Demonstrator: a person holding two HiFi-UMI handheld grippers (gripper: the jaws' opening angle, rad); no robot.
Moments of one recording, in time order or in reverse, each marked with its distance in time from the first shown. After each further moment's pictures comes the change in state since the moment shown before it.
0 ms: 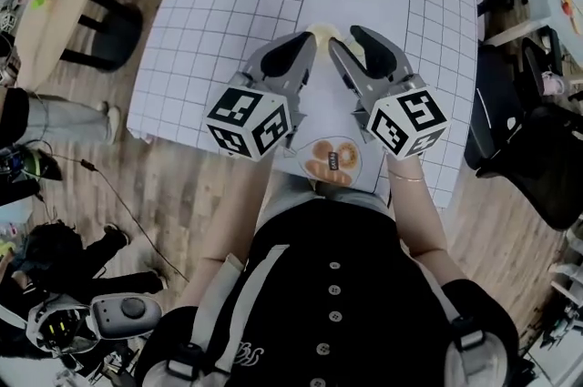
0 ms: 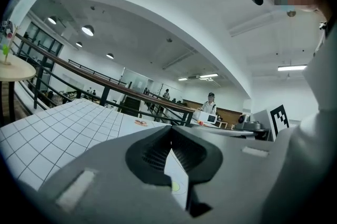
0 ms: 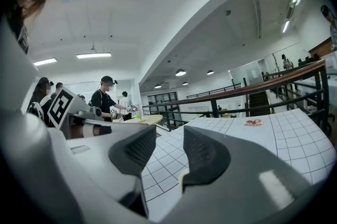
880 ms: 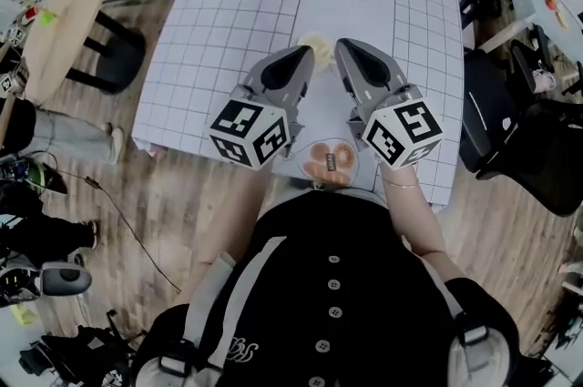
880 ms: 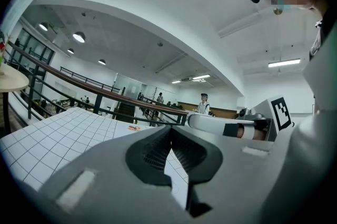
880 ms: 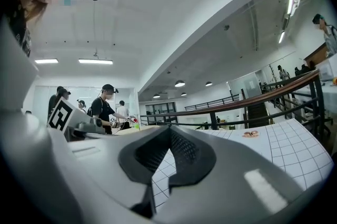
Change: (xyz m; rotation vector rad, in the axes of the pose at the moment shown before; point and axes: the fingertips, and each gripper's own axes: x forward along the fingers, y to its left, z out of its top) left arm -0.025 -0.042 0.009 0.077 -0.036 -0.054; right arm -0.043 0.029 0.034 -0.021 -0.131 -0.032
